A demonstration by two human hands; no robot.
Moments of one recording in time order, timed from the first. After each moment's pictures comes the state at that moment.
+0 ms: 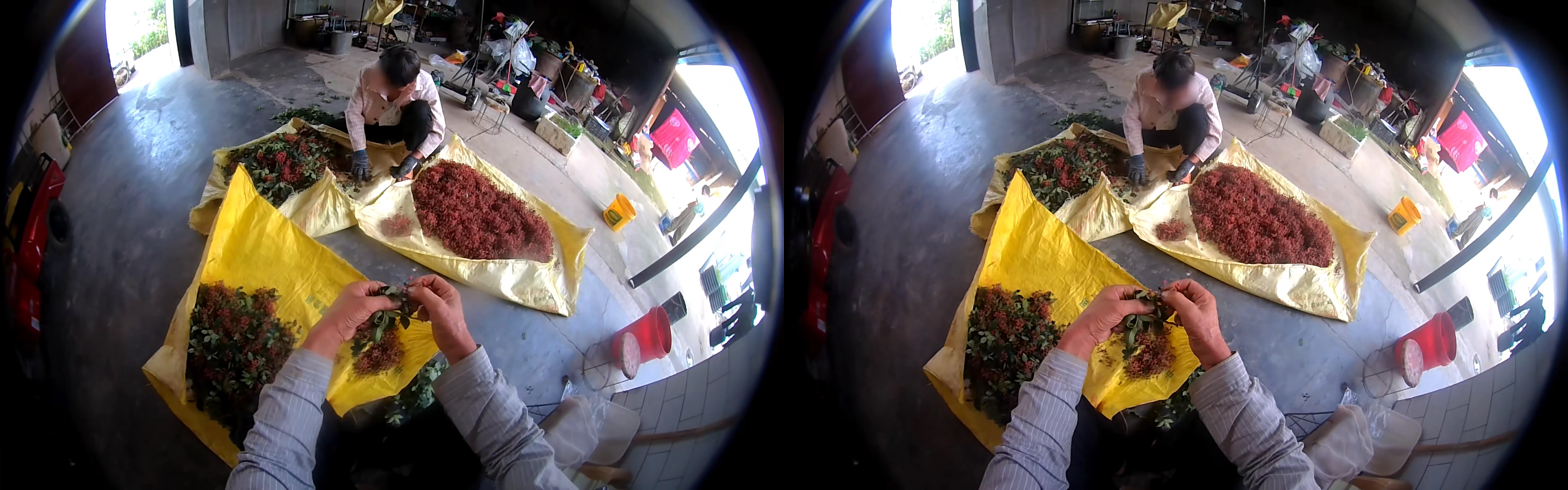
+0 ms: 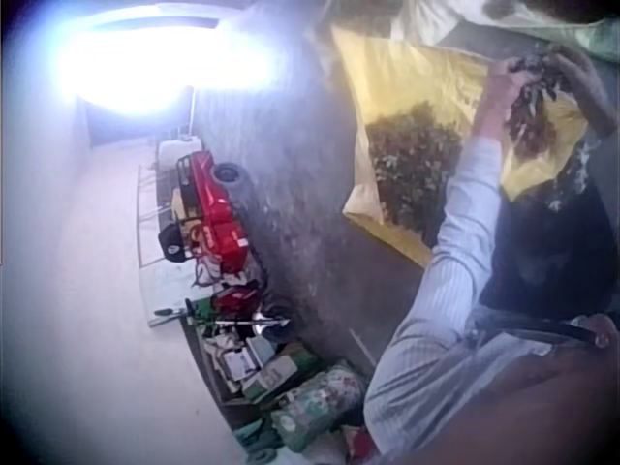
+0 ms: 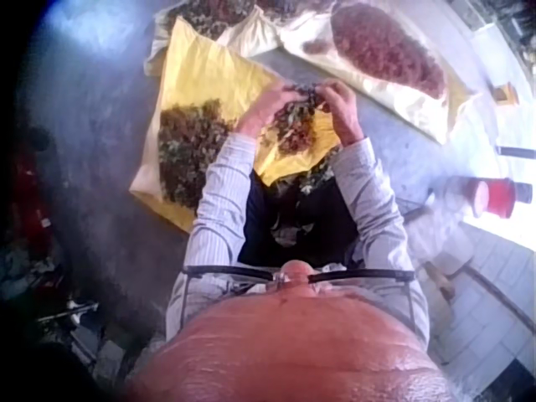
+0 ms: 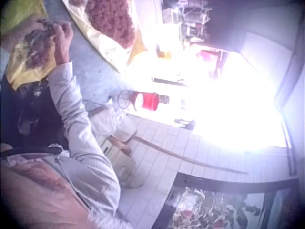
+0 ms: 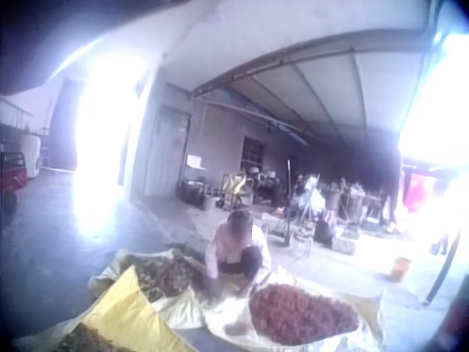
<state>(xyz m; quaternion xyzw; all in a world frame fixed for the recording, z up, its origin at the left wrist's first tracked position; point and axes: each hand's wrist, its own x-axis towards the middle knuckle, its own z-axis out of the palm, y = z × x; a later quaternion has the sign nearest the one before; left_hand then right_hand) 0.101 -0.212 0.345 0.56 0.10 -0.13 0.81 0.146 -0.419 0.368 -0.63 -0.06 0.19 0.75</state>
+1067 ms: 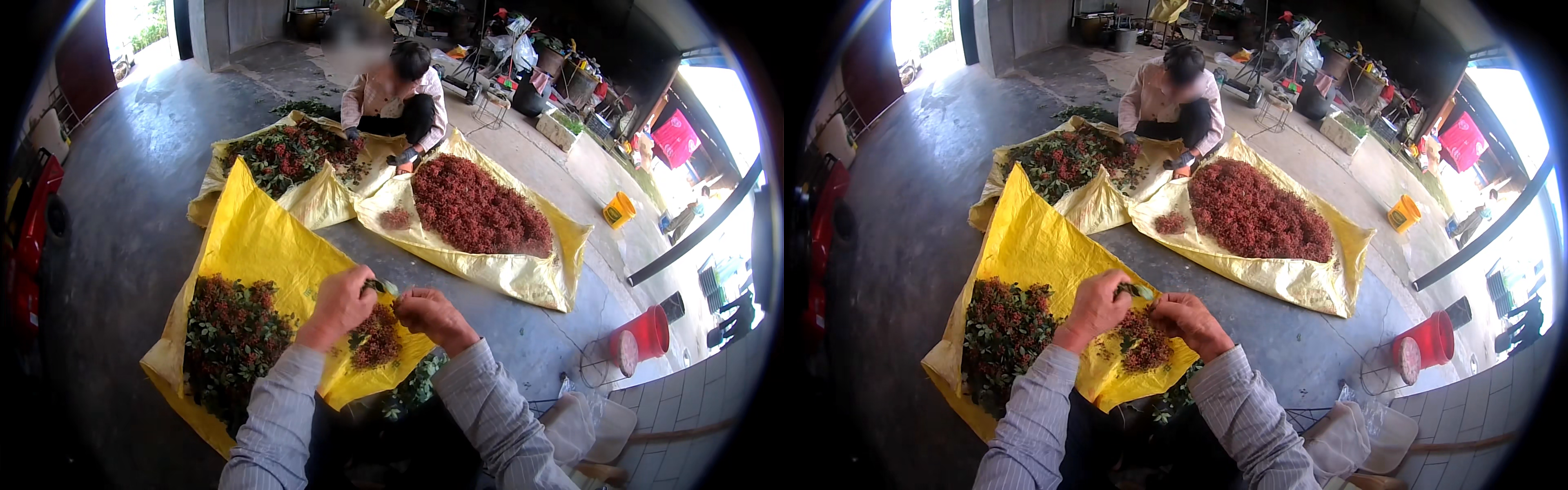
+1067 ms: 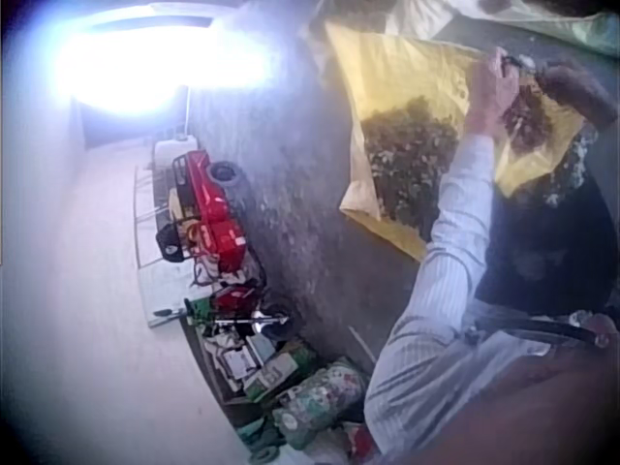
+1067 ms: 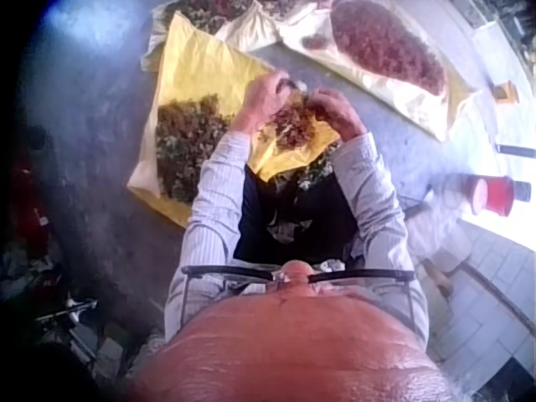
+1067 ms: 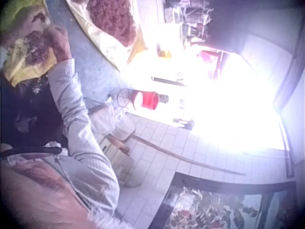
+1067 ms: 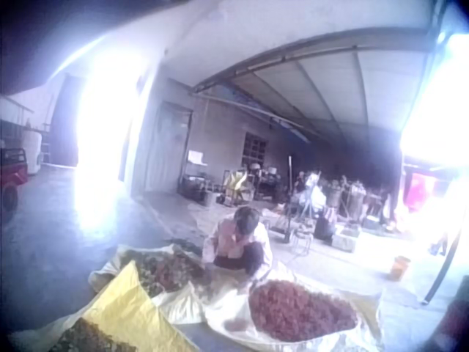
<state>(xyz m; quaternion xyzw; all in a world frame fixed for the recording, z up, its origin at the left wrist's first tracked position) 0.092 -0.206 0.345 0.89 -0.04 0.22 0.41 0.153 -0.432 0.355 -0.60 -0.07 0.43 0.68</state>
